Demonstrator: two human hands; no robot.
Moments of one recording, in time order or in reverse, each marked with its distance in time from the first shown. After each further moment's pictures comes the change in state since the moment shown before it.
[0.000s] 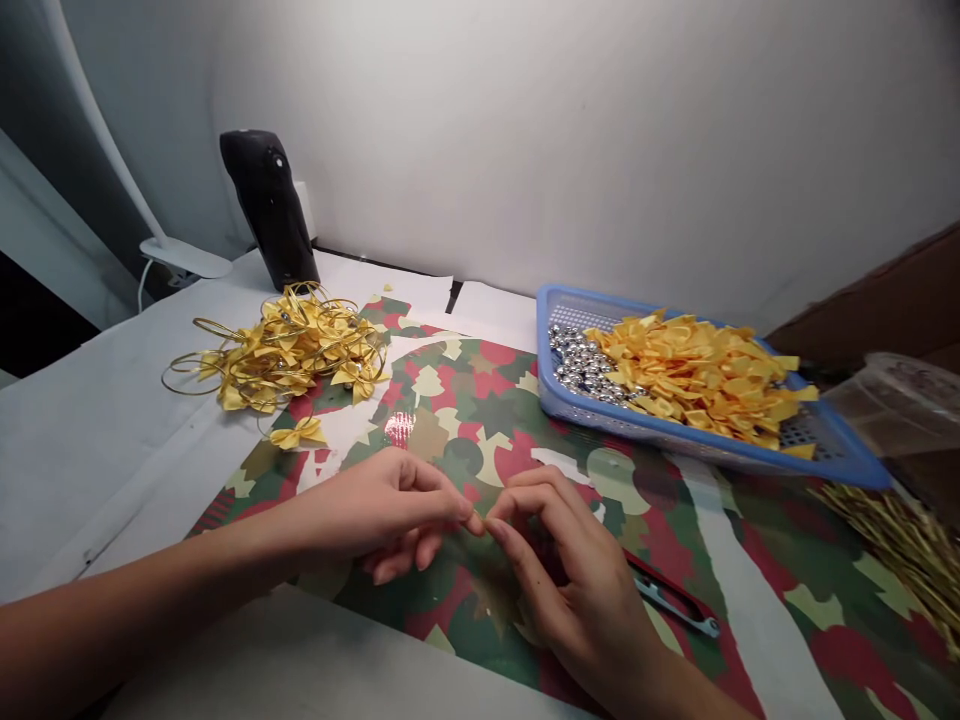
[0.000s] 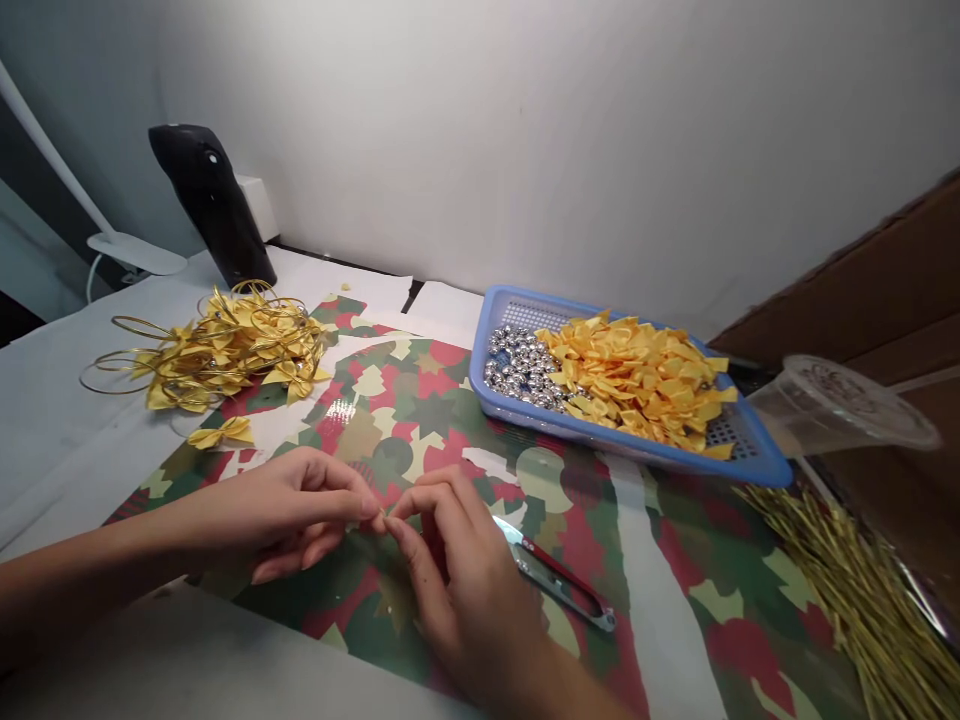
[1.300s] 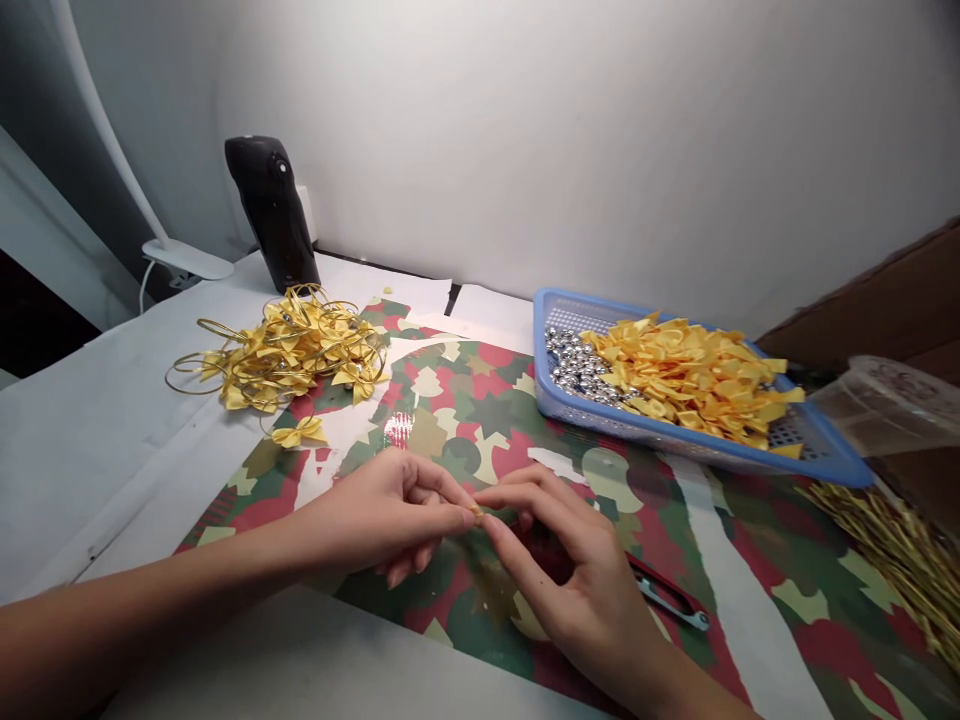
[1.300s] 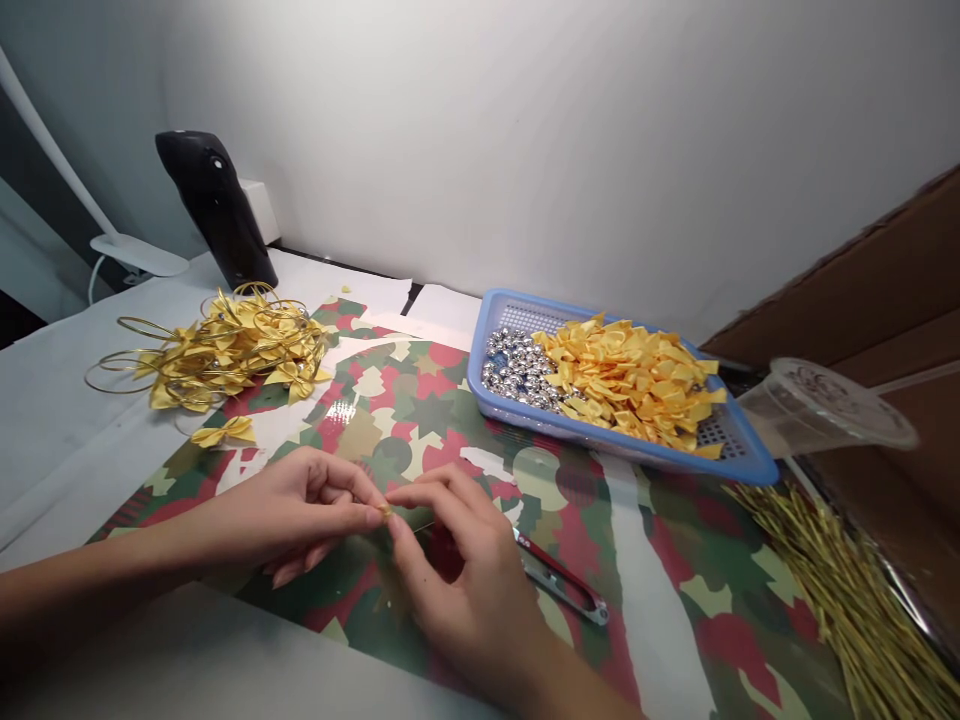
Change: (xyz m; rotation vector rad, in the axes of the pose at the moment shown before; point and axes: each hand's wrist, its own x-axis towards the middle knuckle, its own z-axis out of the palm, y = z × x) left_hand 0.000 -0.006 0.008 0.099 0.118 0.045; right_hand 0.008 -0.007 -0.005 0.050 -0.032 0.129
